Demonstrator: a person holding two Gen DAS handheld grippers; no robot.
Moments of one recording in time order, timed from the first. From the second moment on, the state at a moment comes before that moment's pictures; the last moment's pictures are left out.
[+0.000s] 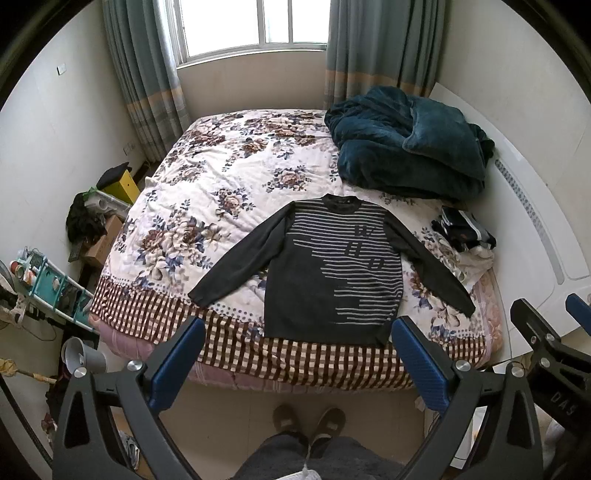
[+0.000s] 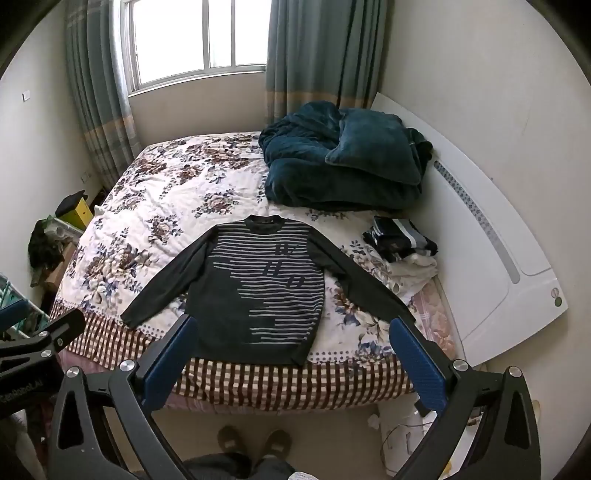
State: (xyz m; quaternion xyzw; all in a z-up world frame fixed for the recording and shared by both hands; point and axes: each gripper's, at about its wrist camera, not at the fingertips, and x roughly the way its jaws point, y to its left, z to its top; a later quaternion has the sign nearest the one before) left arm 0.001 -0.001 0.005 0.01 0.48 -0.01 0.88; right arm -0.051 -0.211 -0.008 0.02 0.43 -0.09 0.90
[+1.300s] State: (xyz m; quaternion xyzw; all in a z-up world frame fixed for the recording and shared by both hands) left arm 0.029 -0.010 0.029 0.01 0.48 -0.01 0.88; right arm -0.042 -0.214 -0.002 0.03 0.42 -0.09 0.90
